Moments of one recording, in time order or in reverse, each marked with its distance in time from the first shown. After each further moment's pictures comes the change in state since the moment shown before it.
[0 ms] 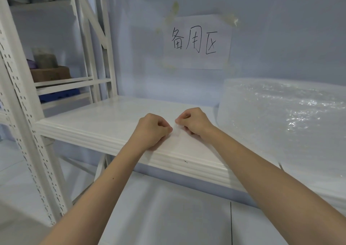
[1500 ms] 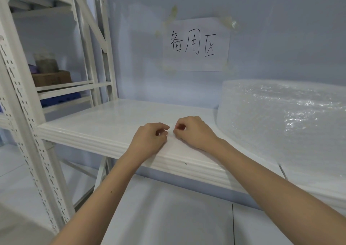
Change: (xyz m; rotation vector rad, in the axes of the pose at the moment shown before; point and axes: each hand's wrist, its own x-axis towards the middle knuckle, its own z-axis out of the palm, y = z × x) left_hand -0.010 -0.017 0.007 0.133 0.044 0.127; right_hand -0.024 0.004 0.003 -0.483 -0.045 -0.331
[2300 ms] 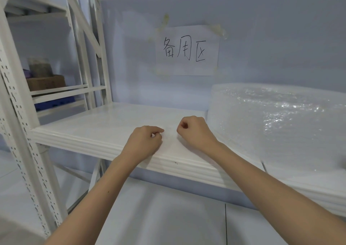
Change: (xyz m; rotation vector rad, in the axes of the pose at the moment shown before) left_hand -0.005 0.006 0.002 -0.026 0.002 -0.025; right_hand -0.021 0.001 -0.019 0.098 0.142 0.108
